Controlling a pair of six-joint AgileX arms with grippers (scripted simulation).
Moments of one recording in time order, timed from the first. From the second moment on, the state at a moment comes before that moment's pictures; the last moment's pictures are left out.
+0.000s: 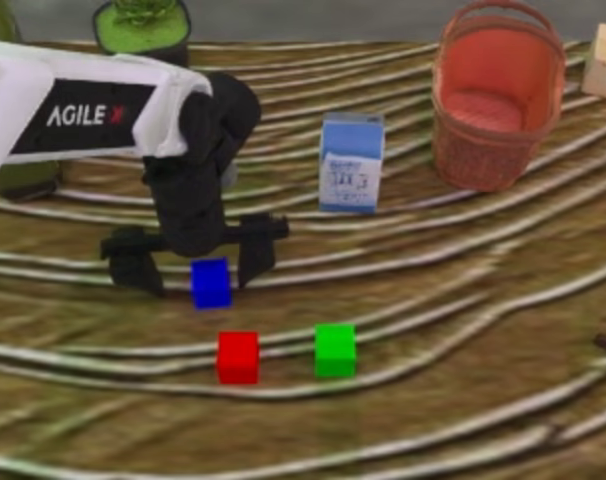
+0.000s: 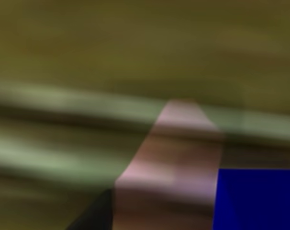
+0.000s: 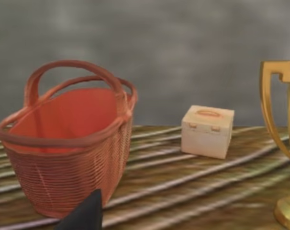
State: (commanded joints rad) left arm -0.45 2.21 1.46 -0.82 0.00 -0.56; right arm 0.01 0.00 0.00 0.00 0.00 0.00
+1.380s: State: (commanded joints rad) left arm -0.44 2.09 1.60 -1.07 -0.01 -0.55; right arm 0.01 0.00 0.00 0.00 0.00 0.00
